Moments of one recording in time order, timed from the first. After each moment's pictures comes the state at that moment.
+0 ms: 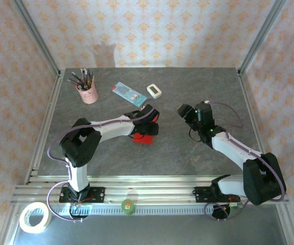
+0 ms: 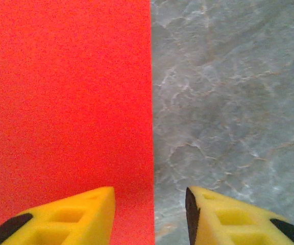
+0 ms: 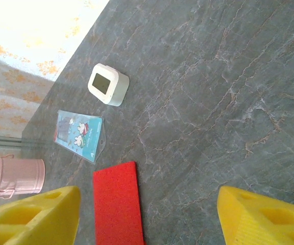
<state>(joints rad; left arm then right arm) -0.71 1.86 1.20 -0.39 -0.01 -0.63 0.34 1.27 0.64 0.06 -0.03 0.99</state>
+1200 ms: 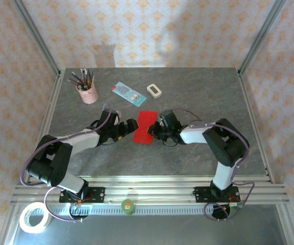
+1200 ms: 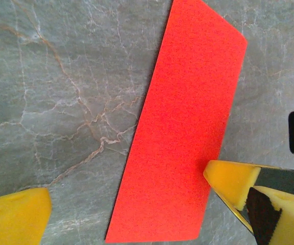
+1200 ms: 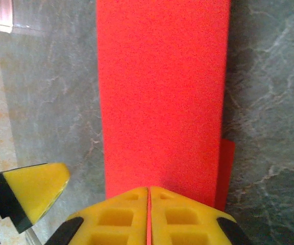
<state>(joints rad) -0.36 1.49 0.65 0.01 0.33 -0.86 0.65 1.80 0.81 0.23 -0.33 1.03</state>
